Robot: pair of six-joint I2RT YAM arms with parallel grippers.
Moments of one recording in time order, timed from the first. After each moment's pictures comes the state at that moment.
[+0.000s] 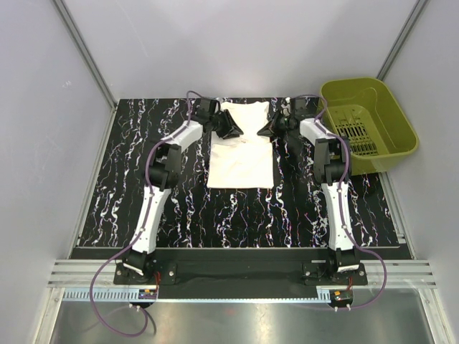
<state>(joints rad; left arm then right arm) -0.34 2.58 2.12 -0.26 0.51 -0.80 0.14 2.63 2.11 -0.29 -0.70 0.75</state>
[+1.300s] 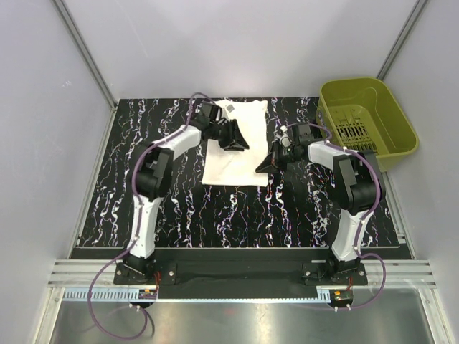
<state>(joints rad) -0.40 2.29 1.76 -0.26 0.70 -0.62 0.23 1.95 1.21 -0.27 -0.85 0.65</state>
